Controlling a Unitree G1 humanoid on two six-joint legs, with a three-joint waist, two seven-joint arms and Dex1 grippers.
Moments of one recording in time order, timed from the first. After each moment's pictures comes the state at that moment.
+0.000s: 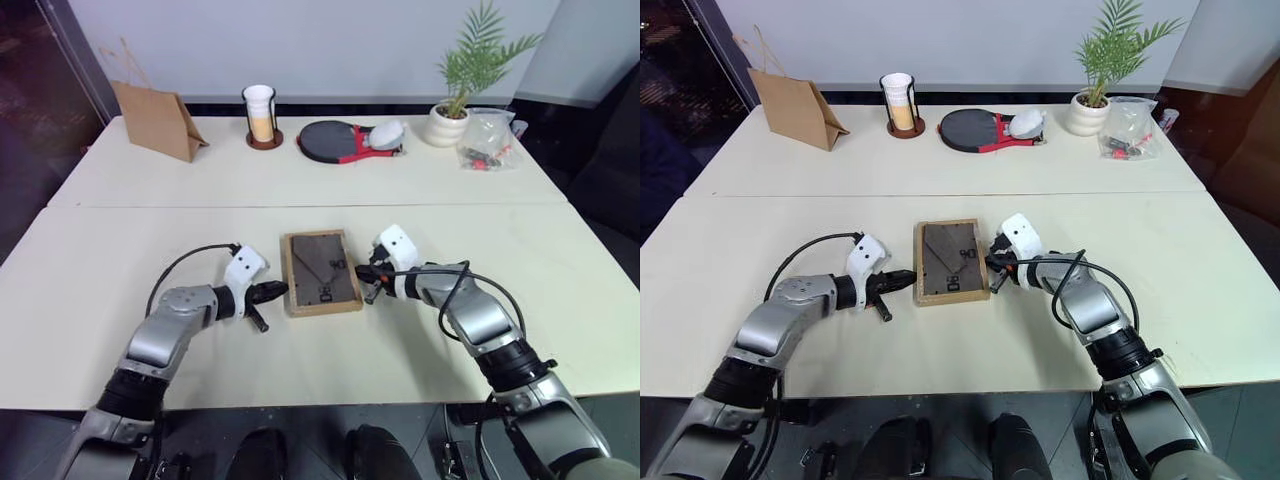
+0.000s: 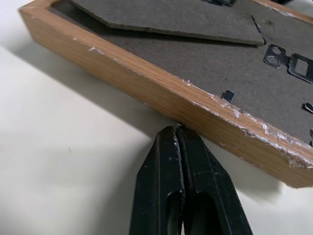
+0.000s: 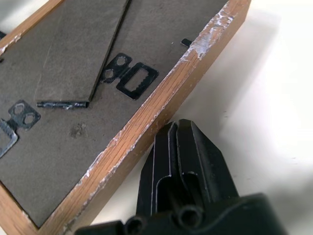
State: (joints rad) left arm -0.35 0.53 -0.15 -0.05 -0.27 0.57 -0.78; right arm -0.53 -0.46 0.31 0.02 0.04 0.60 0.70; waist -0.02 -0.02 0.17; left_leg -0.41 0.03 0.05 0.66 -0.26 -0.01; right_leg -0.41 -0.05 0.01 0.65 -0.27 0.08
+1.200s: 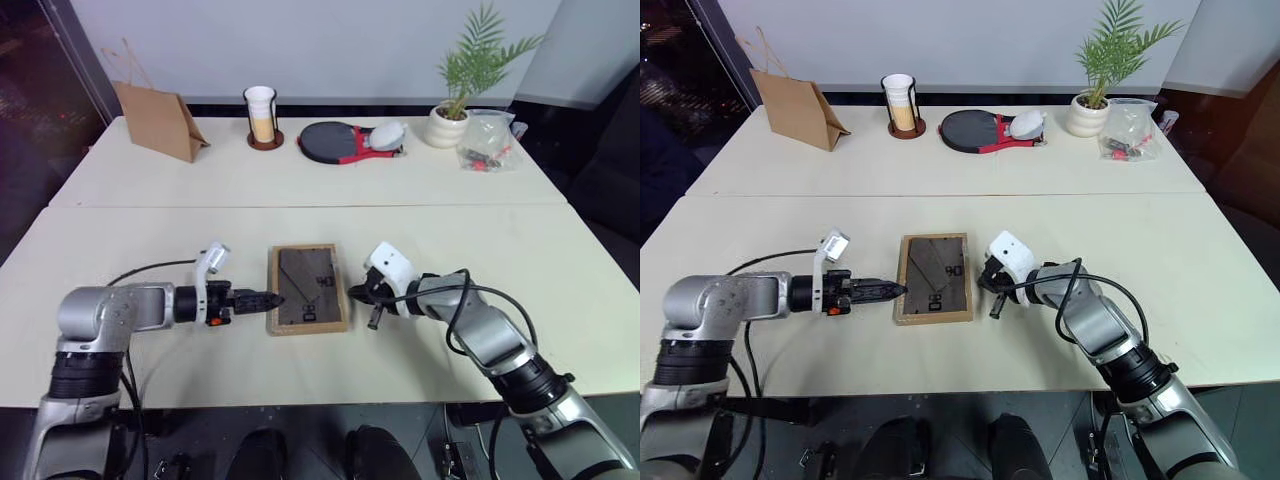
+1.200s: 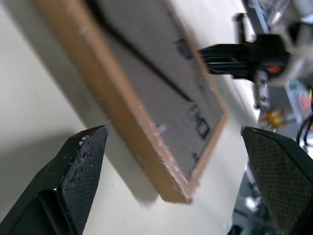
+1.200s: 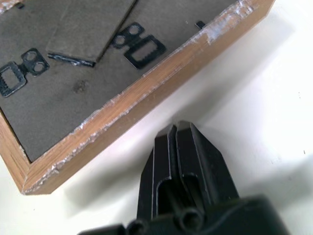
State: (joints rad) left arm -0.46 0.55 0.16 -0.02 -0.75 1.39 -0.77; right arm -0.48 -0.56 0.39 -0.16 -0.03 0.63 0.79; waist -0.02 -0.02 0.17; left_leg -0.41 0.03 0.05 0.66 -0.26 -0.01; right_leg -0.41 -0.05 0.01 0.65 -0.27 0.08
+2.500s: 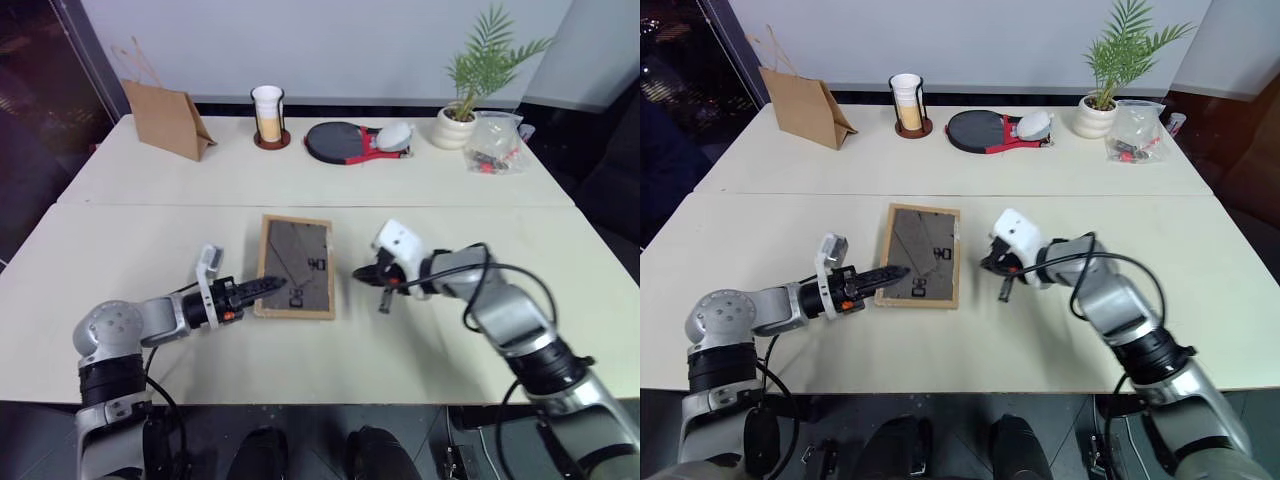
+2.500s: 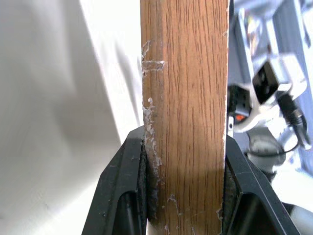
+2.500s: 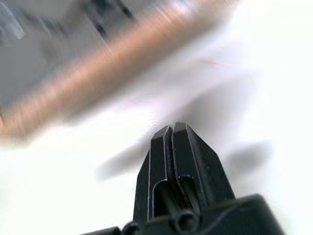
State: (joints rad) left arm -0.47 0.34 0.52 0.11 -1.00 1.50 -0.57; right arm -0.59 -0.68 0.25 -0.20 0.01 0.65 0.91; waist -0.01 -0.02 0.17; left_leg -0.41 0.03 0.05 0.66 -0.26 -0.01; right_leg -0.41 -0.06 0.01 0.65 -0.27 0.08
